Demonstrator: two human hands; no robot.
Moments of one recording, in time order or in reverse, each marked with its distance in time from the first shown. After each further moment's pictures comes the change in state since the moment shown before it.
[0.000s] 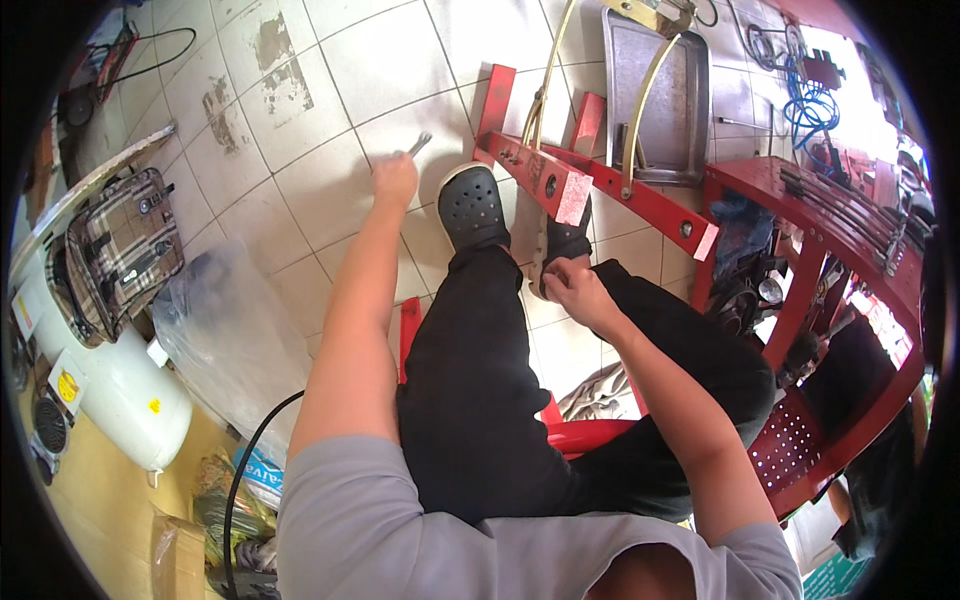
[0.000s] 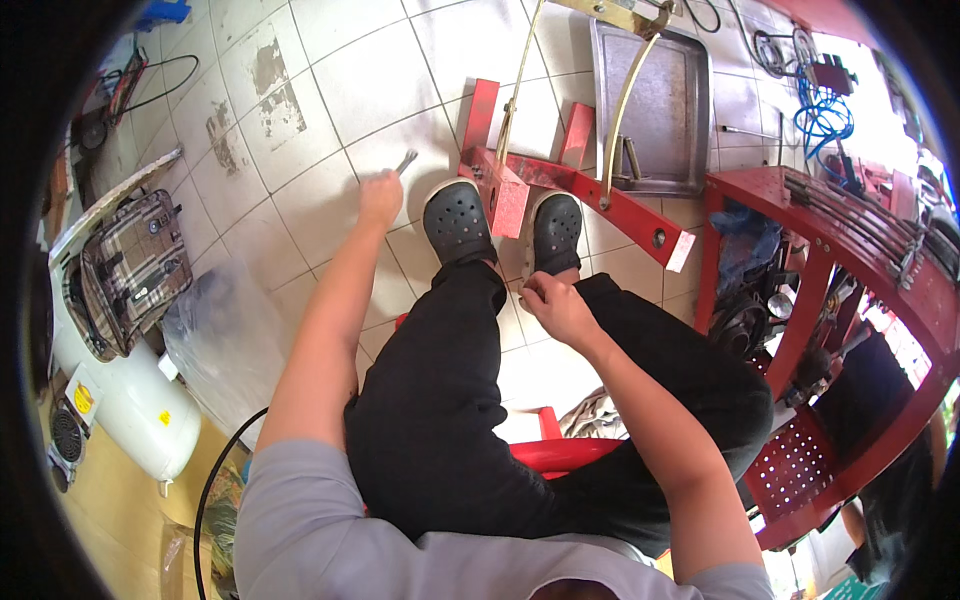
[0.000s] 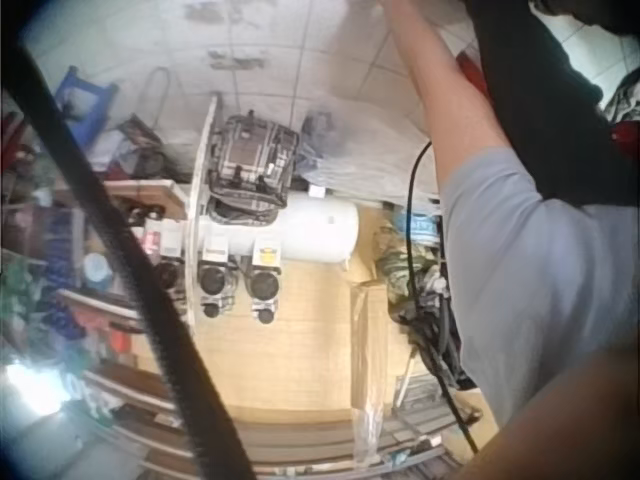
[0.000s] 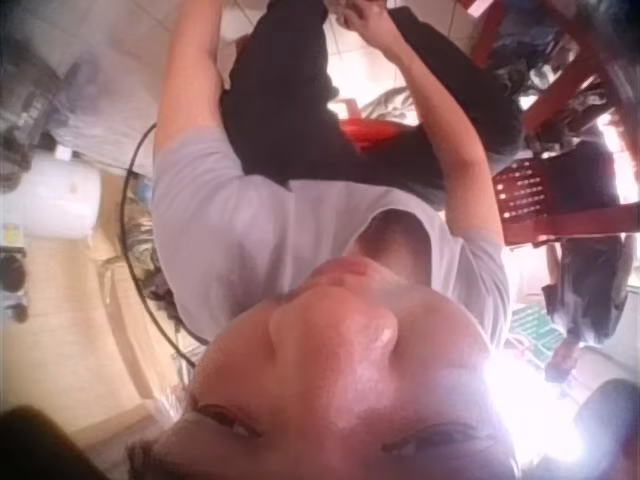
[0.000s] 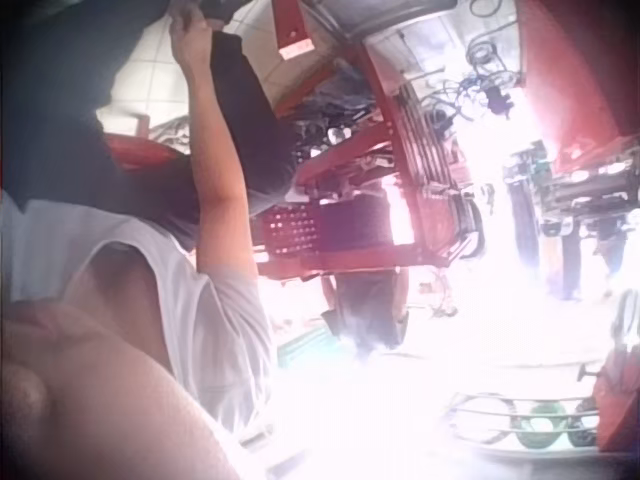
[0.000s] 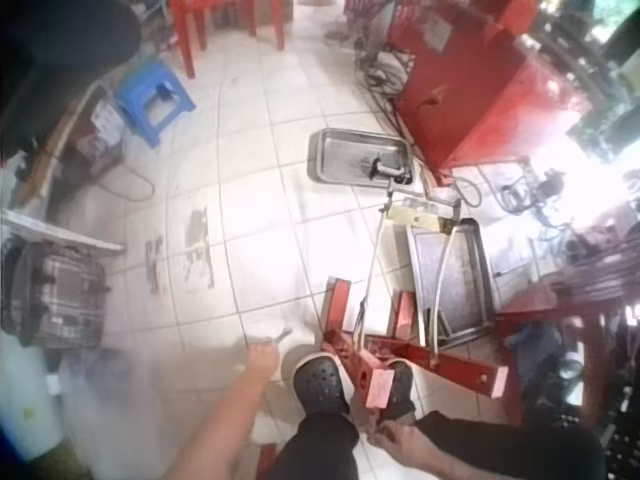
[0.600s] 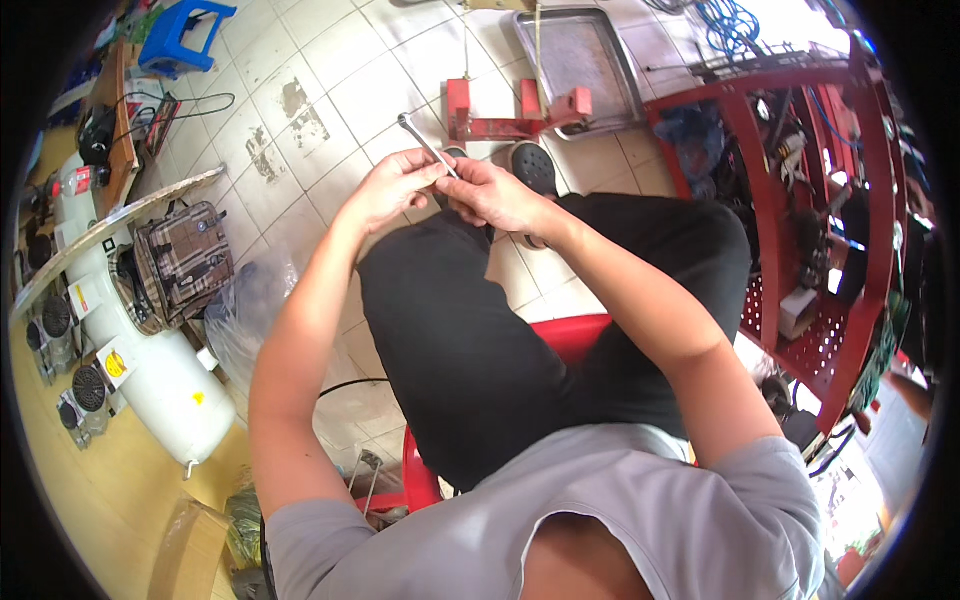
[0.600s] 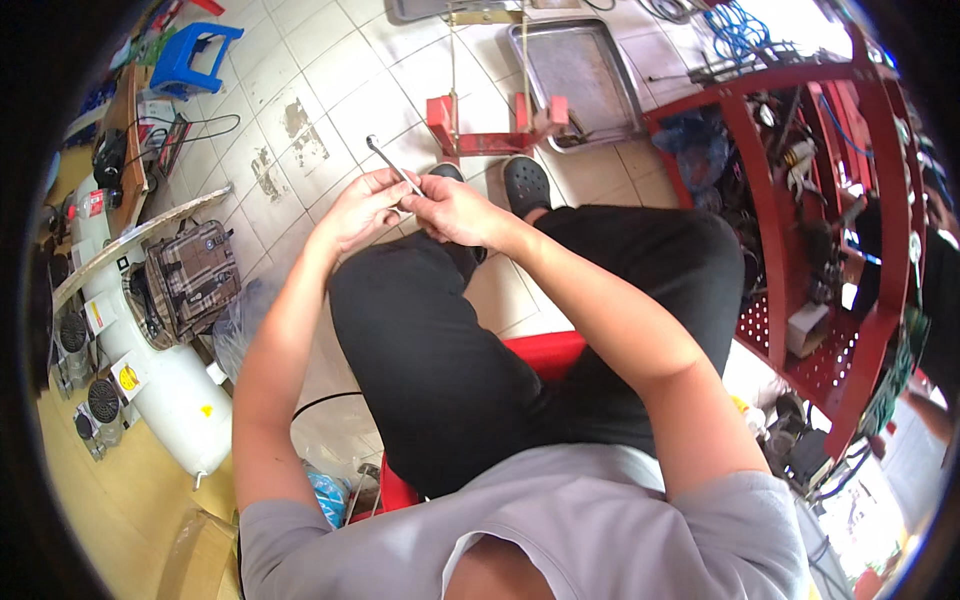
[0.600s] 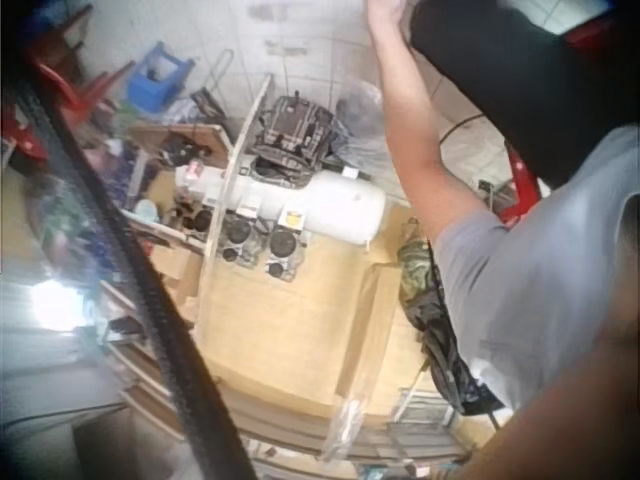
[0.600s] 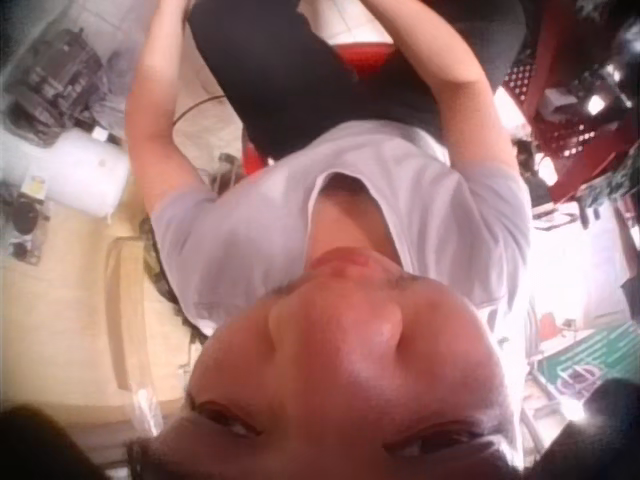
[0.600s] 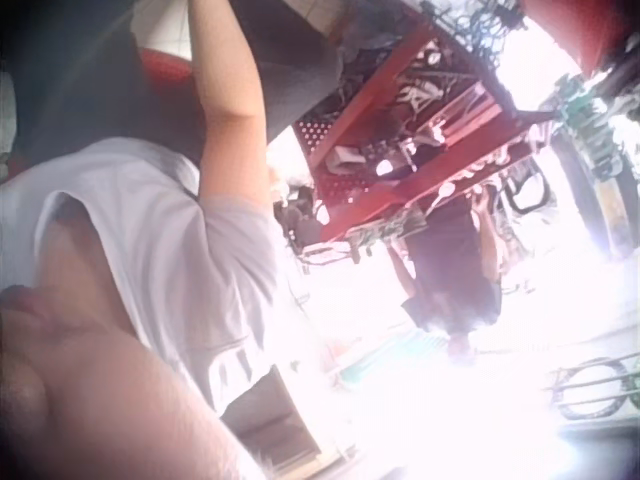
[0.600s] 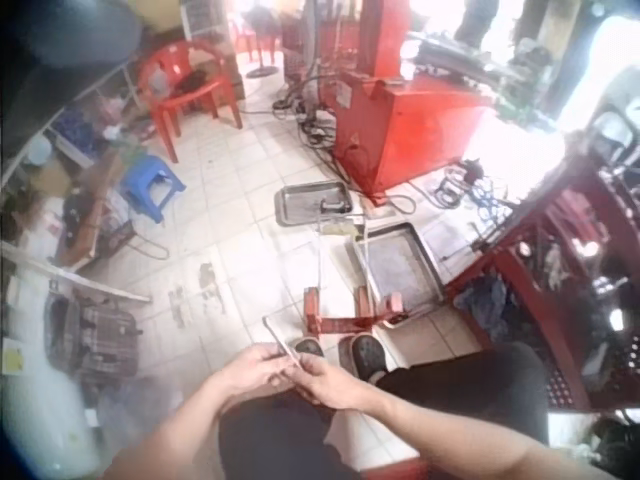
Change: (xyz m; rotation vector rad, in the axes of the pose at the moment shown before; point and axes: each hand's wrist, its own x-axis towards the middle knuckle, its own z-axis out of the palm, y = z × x) left_hand -0.219 0.053 -0.255 -1.514 -0.532 0.357; right_hand -0.080 -0.135 -0.012 0.688 -0.234 -0.450
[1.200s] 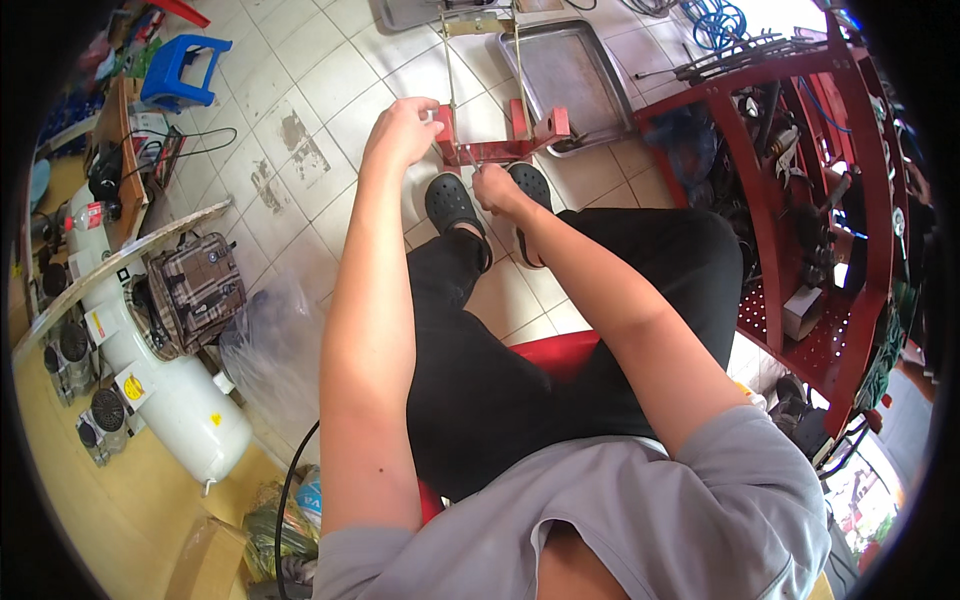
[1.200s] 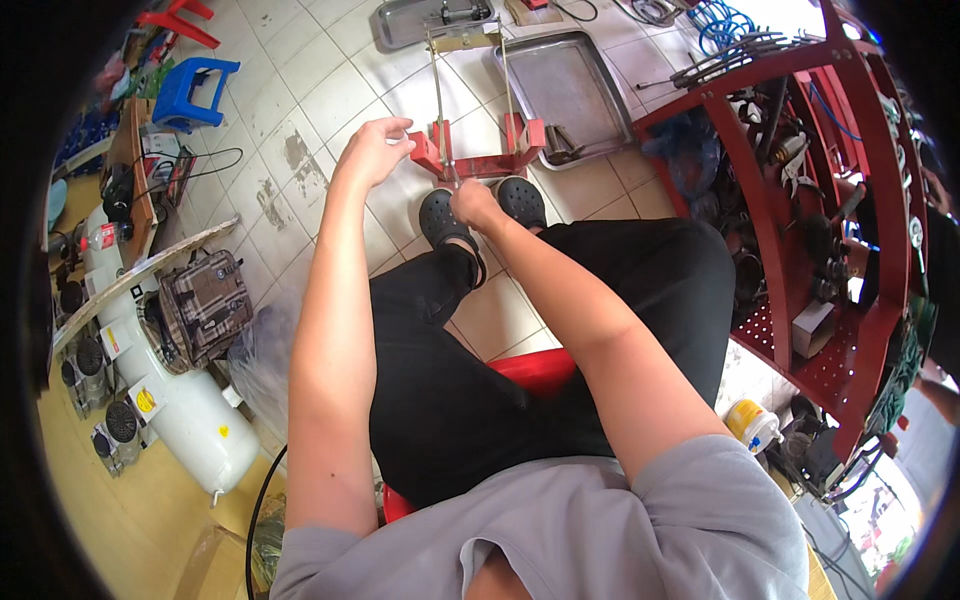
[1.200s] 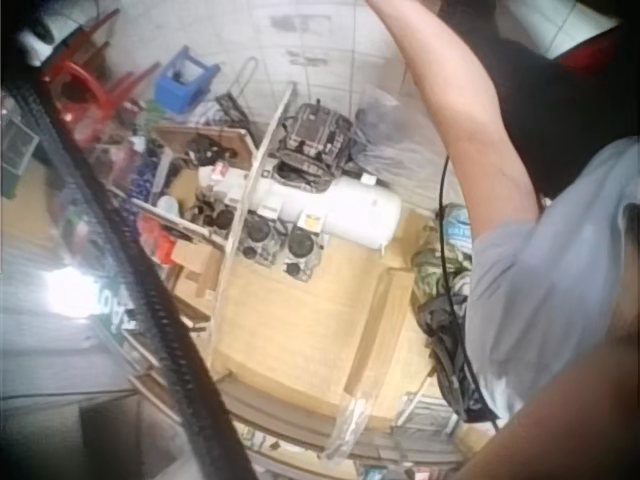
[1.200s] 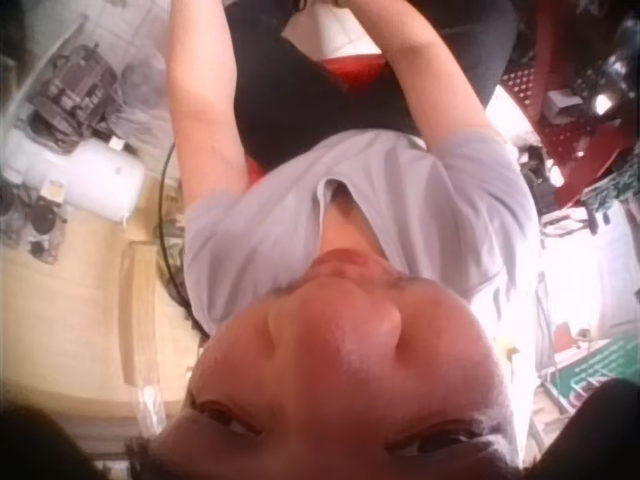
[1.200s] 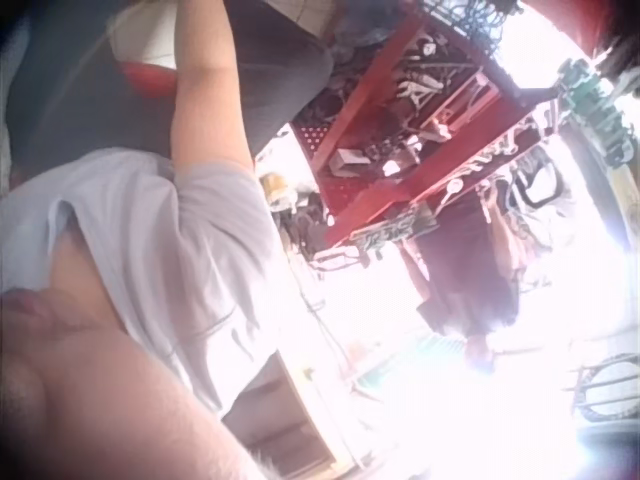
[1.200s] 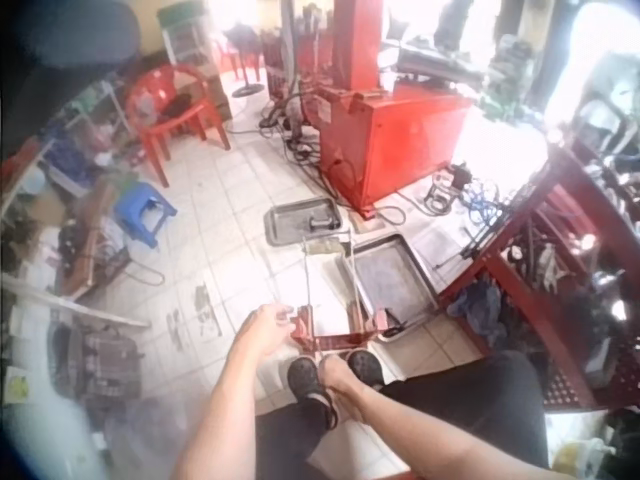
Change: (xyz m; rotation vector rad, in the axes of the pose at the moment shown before) left_hand 0.083 0.079 0.035 1.114 0.544 0.124; right_hand 0.071 0.091 -0.086 -0.642 0.468 0.199
